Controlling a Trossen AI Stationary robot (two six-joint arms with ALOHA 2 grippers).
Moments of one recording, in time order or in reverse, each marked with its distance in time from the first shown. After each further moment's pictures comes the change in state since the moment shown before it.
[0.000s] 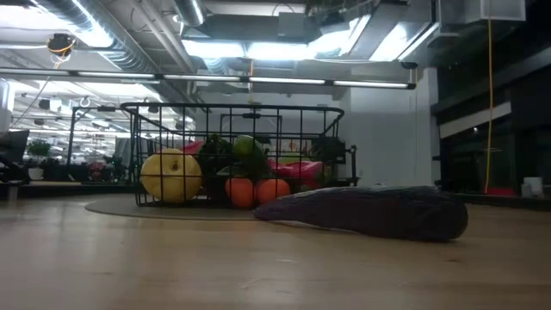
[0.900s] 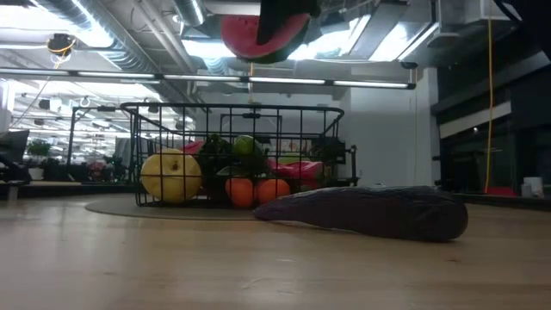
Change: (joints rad) left arm -0.065 0.000 0.000 -0.002 -0.025 0.027; right arm -0.429 -0.049 0.019 -0.095 -0.395 -0.217
